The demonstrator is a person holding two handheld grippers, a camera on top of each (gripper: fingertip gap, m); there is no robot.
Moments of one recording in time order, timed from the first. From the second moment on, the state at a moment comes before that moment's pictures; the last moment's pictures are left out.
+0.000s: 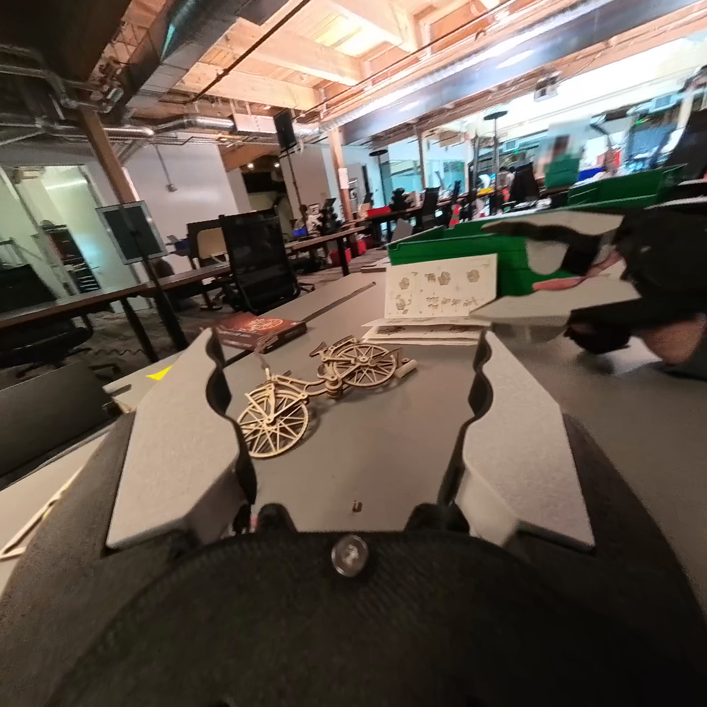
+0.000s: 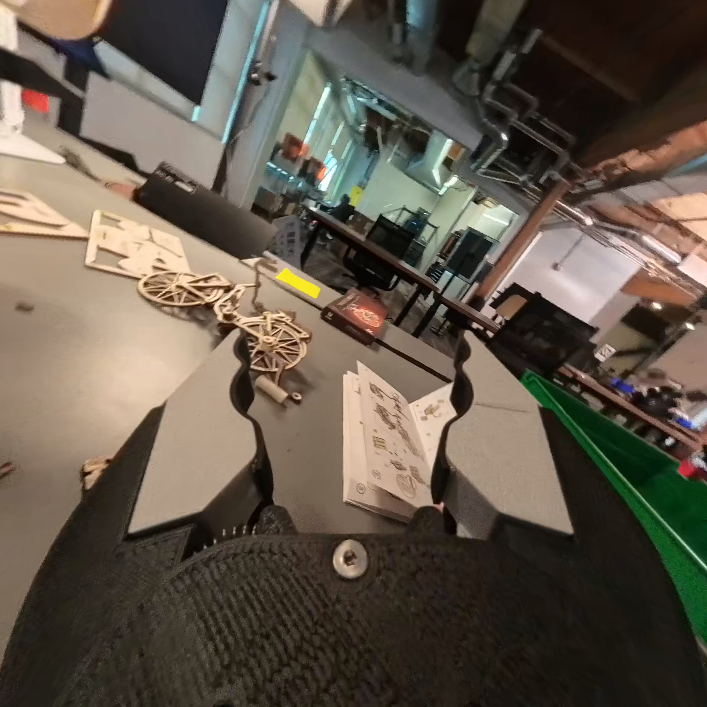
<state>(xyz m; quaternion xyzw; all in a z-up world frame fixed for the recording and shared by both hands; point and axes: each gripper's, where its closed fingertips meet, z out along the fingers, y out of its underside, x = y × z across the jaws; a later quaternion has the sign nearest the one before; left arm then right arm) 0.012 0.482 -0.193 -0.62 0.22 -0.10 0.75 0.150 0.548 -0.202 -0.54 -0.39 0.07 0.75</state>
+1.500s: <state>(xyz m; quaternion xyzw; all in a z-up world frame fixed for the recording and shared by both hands) 0.012 0.468 -0.144 -0.58 0.20 -0.08 0.78 0.141 0.526 -0.188 -0.45 -0.44 0.02 0.78</state>
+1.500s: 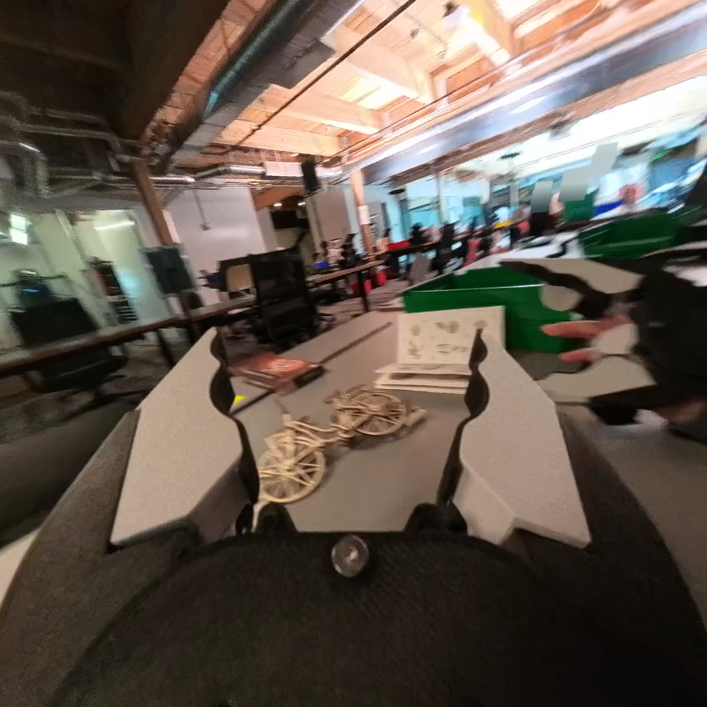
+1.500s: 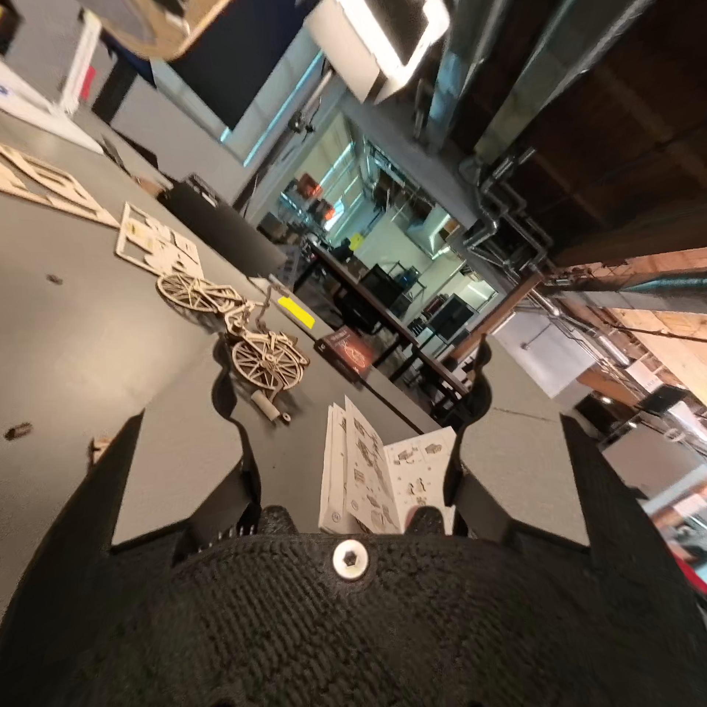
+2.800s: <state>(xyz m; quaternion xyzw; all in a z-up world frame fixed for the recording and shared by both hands) 0.023 0.507 -0.156 -0.53 0.14 0.21 0.81 0.124 0.578 -0.138 -0.38 -0.34 0.09 0.86</state>
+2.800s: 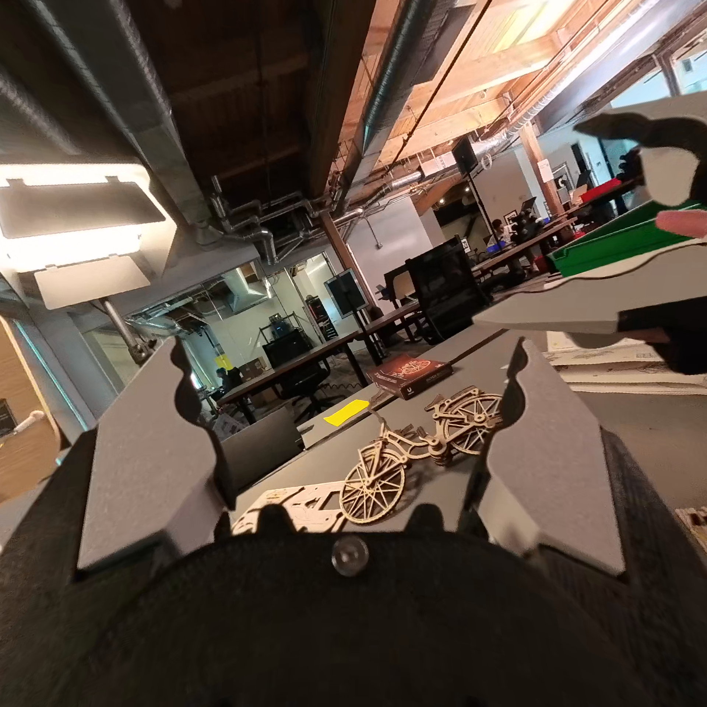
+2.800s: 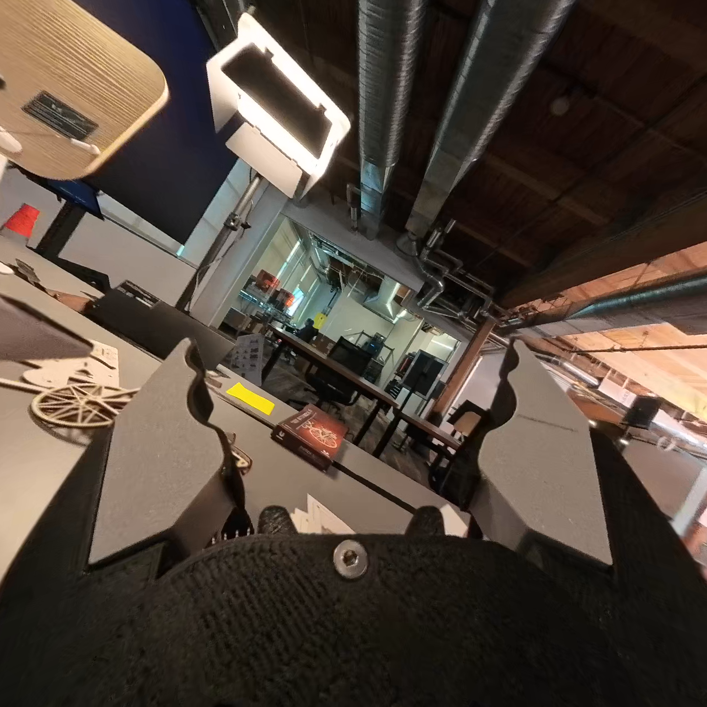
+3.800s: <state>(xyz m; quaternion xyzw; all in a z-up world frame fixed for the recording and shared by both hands) 0.007 0.539 -0.194 -0.60 0.22 0.28 0.72 0.079 0.582 -0.234 -0.47 -0.55 0.07 0.69</state>
